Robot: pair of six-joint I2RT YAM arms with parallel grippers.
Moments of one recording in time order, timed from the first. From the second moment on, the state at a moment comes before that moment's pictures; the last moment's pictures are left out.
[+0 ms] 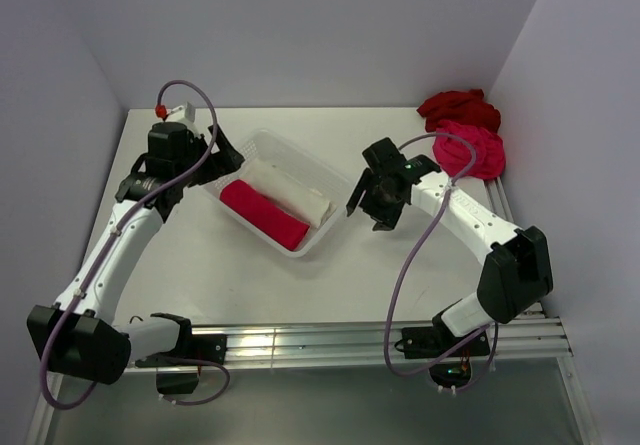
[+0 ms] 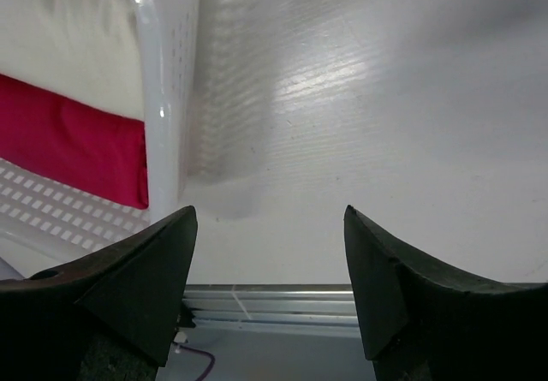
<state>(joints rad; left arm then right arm) -0.23 1.22 1.17 -0.47 0.05 -0.53 0.49 1.48 1.23 -0.95 -0.01 0.97</state>
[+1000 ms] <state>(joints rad) -0.23 0.97 1.10 -0.67 -0.02 -0.59 0.70 1.85 1.47 -0.67 0.01 1.07</state>
